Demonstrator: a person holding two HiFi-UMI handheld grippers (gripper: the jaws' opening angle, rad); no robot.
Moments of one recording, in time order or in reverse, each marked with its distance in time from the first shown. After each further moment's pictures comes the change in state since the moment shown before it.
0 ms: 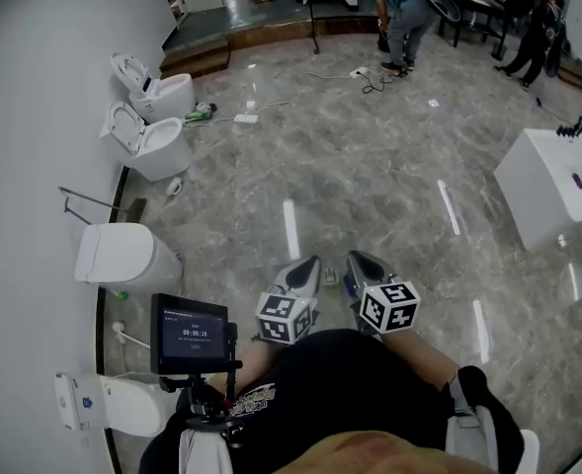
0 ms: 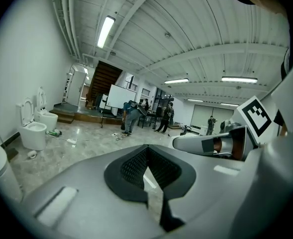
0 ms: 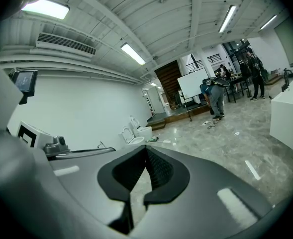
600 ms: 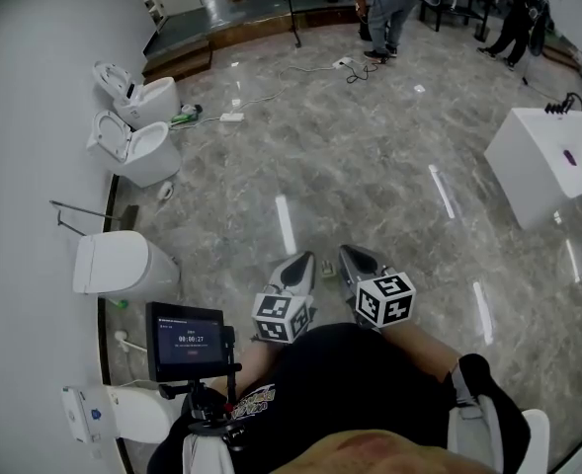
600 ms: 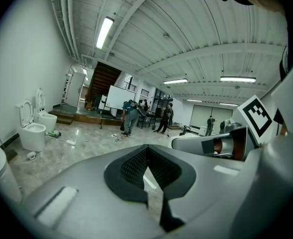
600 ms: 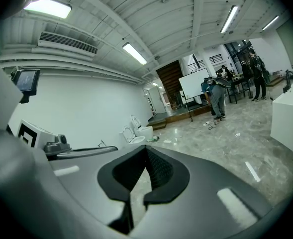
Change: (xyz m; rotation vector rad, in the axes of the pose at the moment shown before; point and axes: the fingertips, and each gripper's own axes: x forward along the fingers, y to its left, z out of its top) left arm -0.012 -0.003 -0.006 0.010 -0.011 -0.010; right arm -0.006 0.014 -0.010 -0.019 0.001 0.009
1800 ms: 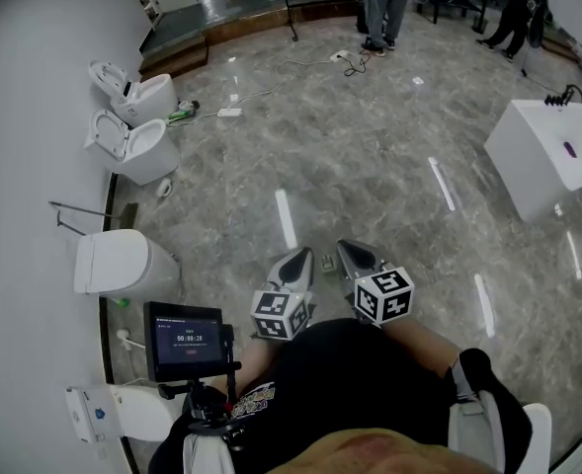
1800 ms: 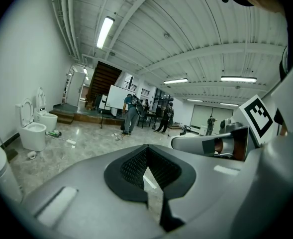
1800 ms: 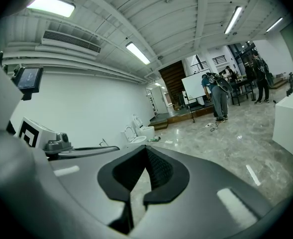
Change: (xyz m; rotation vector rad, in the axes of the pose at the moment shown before) left arm 0.000 0.000 0.000 -0.003 0.005 0.003; right arm 0.001 0.005 0.001 -0.032 0.001 0.019
